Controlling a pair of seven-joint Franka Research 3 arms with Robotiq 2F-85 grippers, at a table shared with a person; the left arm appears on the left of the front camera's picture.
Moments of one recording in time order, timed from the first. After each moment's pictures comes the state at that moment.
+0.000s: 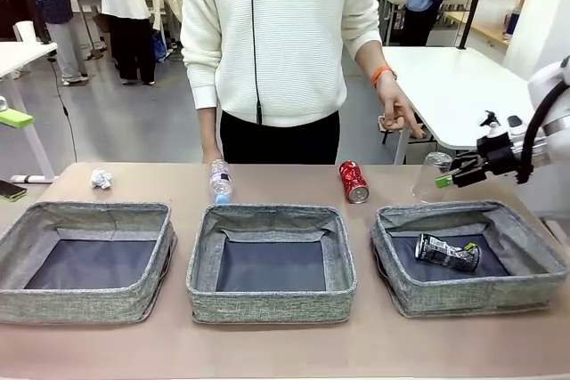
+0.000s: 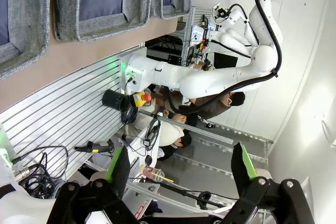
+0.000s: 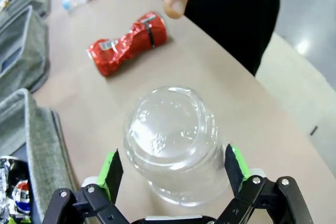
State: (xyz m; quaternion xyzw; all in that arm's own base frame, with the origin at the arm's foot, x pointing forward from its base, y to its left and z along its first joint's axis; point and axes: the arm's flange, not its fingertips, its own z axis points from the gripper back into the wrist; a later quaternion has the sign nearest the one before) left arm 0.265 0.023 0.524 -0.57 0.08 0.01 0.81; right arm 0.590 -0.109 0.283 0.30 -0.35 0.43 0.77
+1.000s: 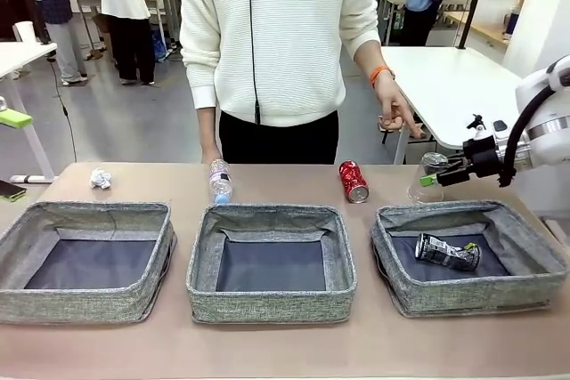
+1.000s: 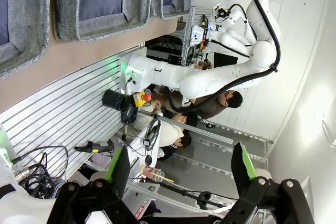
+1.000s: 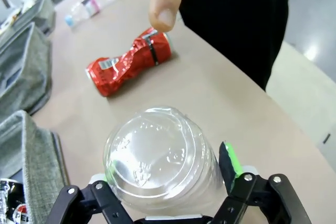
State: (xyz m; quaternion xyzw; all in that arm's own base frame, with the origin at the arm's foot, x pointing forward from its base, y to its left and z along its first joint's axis) left arm 0.265 0.023 0.524 -0.57 0.08 0.01 0.81; right arm 0.602 -0.092 0.265 0.34 -0.36 0.41 0.77
